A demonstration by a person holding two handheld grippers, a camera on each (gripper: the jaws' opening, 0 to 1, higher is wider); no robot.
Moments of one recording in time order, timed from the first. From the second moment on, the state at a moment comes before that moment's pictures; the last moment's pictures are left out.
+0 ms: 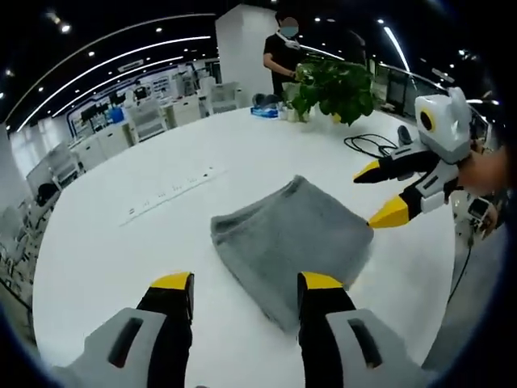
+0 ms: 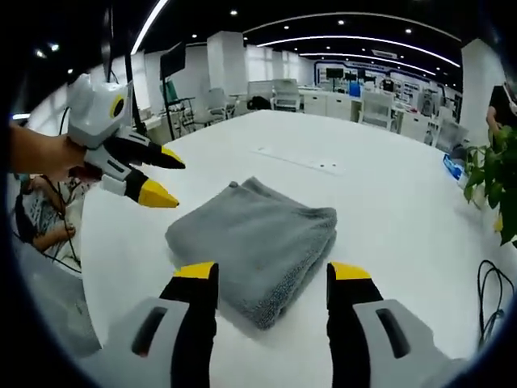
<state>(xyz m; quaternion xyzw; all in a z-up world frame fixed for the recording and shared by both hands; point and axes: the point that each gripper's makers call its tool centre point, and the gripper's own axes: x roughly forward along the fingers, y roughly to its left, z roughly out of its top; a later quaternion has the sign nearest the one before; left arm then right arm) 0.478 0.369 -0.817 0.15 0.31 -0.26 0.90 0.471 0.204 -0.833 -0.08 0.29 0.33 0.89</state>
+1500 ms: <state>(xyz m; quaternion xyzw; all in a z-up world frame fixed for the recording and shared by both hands) 0.373 0.408 -0.799 0.09 0.27 -0.20 0.94 0.394 0.189 -0.799 -0.08 0.22 0.32 0.92</state>
